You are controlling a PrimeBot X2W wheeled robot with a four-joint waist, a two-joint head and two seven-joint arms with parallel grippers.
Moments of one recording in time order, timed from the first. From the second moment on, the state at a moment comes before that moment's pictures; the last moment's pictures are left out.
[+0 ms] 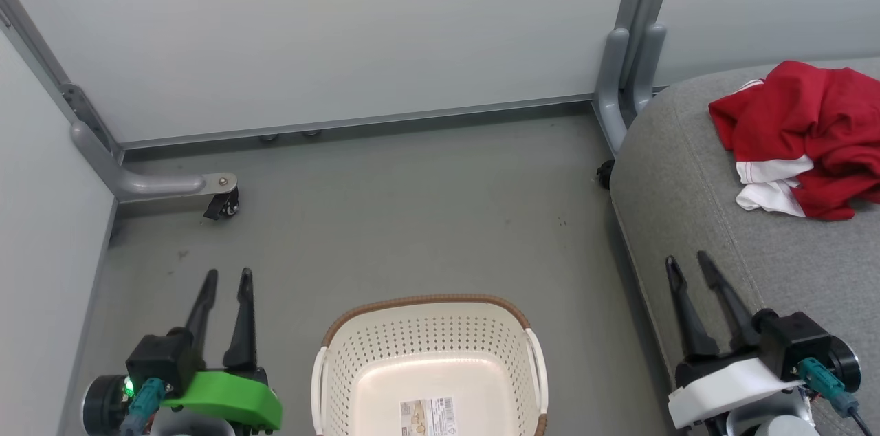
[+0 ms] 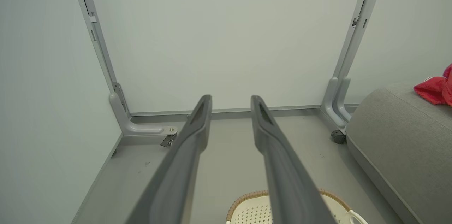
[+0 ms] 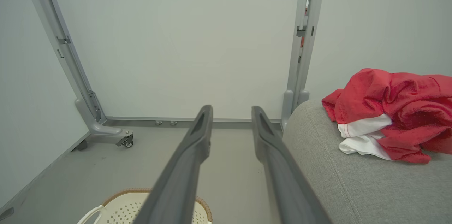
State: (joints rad) left arm -0.05 0.17 -0.16 0.24 -0.29 0.00 -0.26; right arm 0.01 -0.05 0.00 0.08 0.12 0.13 -0.26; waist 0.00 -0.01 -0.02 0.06
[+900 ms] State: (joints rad) left arm -0.04 0.13 -0.09 0.26 -0.67 -0.02 -0.15; right arm 0.00 -0.05 -0.01 0.16 0.57 0.13 -0.17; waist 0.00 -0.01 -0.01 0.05
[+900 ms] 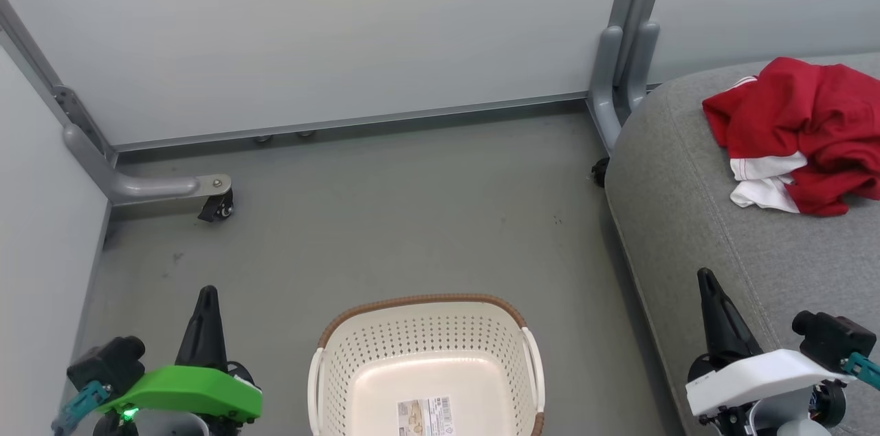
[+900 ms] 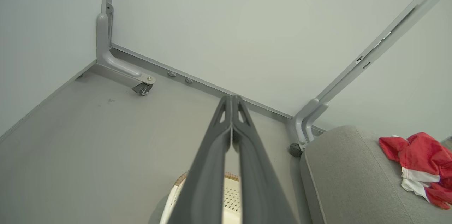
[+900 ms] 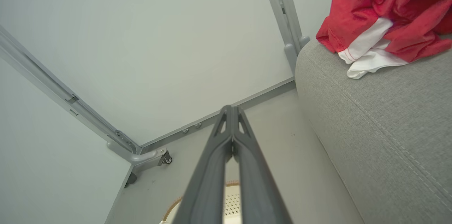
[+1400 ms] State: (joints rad) left arm -0.05 0.11 -0.04 0.25 -0.88 -0.04 -0.09; right arm -0.03 -0.06 -0.01 0.18 0.82 0.13 -0.12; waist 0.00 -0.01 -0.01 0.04
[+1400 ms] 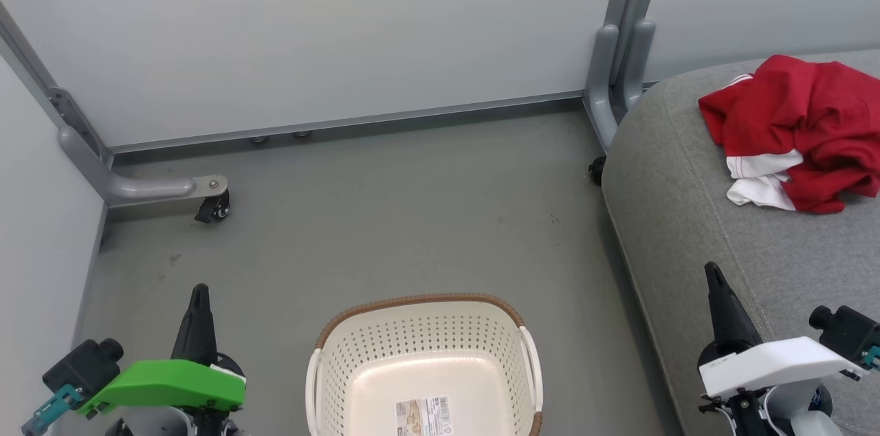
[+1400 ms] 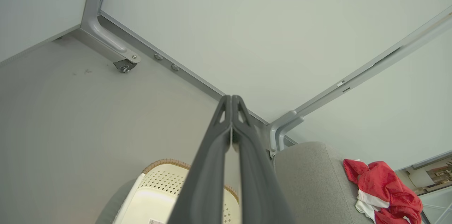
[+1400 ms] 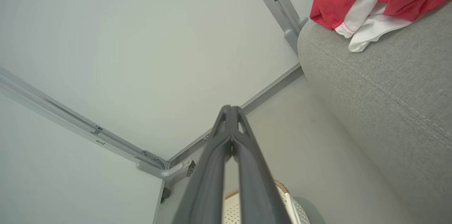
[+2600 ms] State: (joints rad) left arm -0.07 0.08 0.04 0.23 -1.25 -0.06 0.01; right arm -0.07 -0.09 -0.02 0.21 1.26 0.13 -0.03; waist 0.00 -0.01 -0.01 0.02
